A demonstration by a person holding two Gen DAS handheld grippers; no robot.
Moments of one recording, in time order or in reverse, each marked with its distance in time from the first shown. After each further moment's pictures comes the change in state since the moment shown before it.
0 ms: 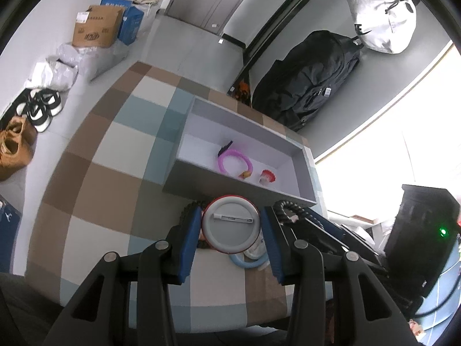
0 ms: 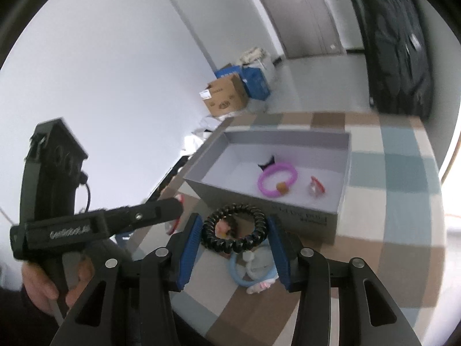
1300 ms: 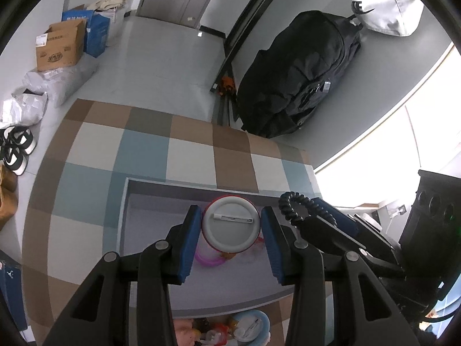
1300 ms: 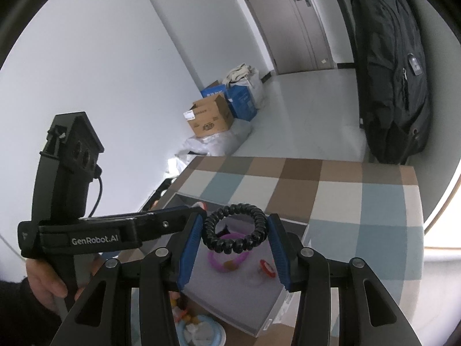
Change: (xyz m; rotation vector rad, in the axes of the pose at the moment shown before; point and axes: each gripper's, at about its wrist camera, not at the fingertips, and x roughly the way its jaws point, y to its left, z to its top) left arm 0.070 -0.028 0.072 0.120 0.074 -0.011; right arm 0.025 -0.060 0.068 0.014 -0.062 -0.046
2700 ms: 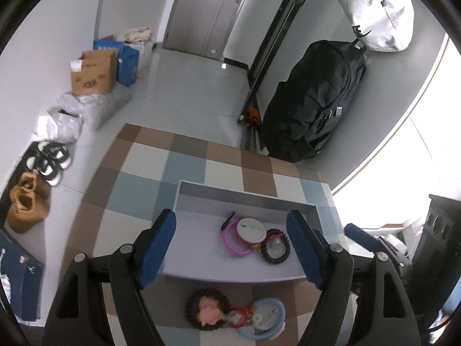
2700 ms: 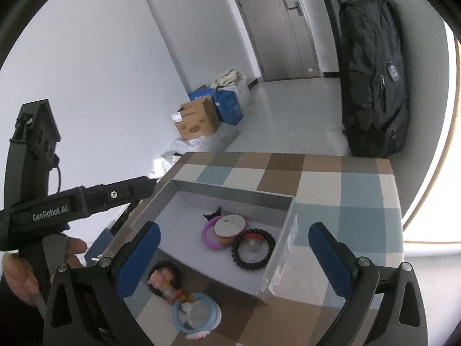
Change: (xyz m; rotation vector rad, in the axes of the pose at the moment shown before) left arm -0.047 -0.005 -0.027 0.012 -0.193 0.168; right arm -0.027 0.014 -0.025 -0.024 -0.038 -0.103
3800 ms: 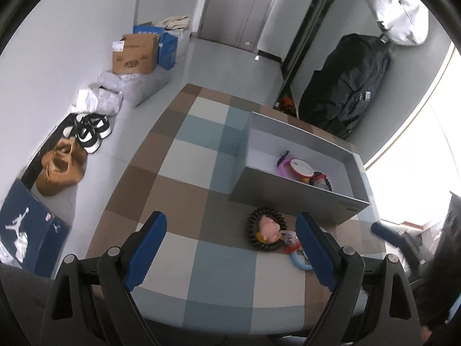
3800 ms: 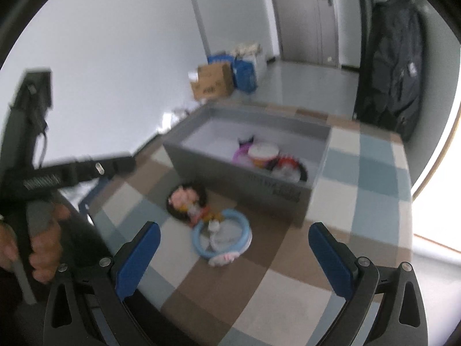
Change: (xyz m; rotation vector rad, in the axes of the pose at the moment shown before) left arm -0.031 0.042 -0.065 -0.080 0.037 0.136; right arm -0.002 0.048 -0.066 -0.174 0.176 -0.026
